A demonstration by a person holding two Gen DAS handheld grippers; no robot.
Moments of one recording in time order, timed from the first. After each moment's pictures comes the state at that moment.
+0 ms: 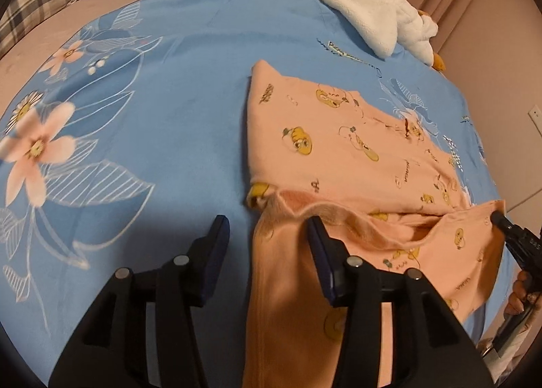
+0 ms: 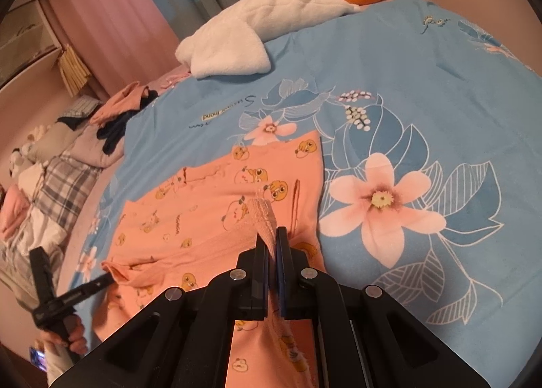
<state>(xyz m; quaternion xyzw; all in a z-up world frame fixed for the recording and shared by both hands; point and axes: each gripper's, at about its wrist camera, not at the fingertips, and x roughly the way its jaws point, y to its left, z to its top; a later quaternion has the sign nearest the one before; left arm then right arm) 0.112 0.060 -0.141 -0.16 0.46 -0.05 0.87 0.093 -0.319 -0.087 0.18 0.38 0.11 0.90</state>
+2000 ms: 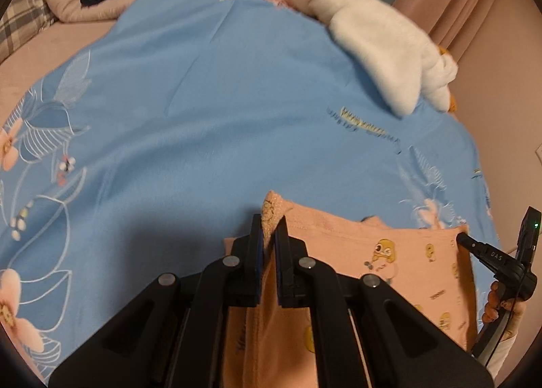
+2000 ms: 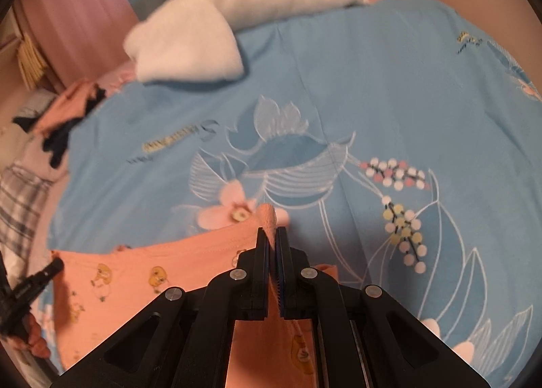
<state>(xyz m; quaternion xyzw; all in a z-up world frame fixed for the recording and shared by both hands) 0.259 0.086 -0.127 -0.18 0.43 -0.04 0.88 0.260 -0.291 -0.110 0.13 0.44 0.04 0.89</state>
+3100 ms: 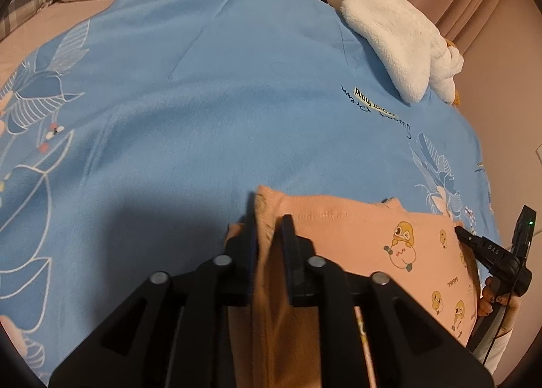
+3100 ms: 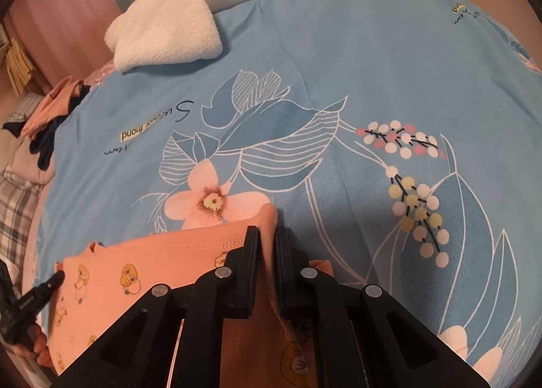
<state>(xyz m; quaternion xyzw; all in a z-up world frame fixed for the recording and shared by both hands) 0.256 0.090 -0.144 -0.19 0.45 -0.05 0.87 0.263 -0.300 -0.129 0.15 0.44 0.03 0.88</state>
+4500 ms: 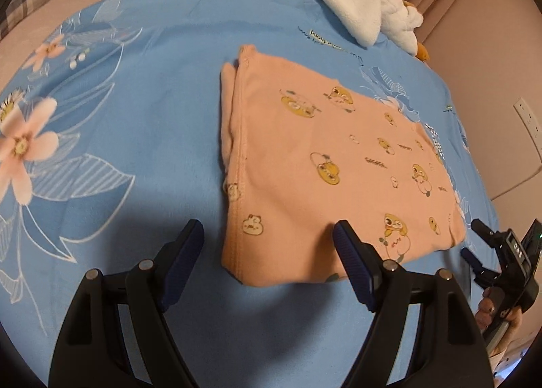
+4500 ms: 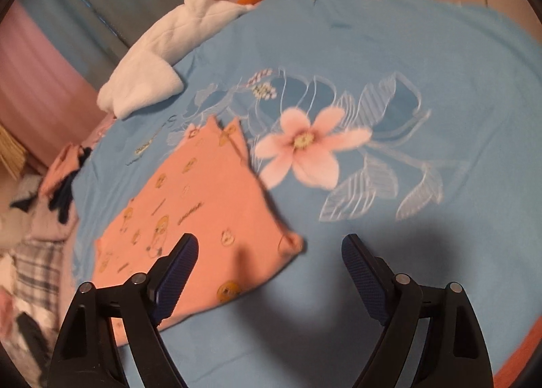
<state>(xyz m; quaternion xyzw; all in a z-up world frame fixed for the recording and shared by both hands) 0.106 0.063 -0.138 -0.18 0.48 -0.09 0.86 0.053 -0.315 -0.118 0.32 0.39 -0.05 0.86</state>
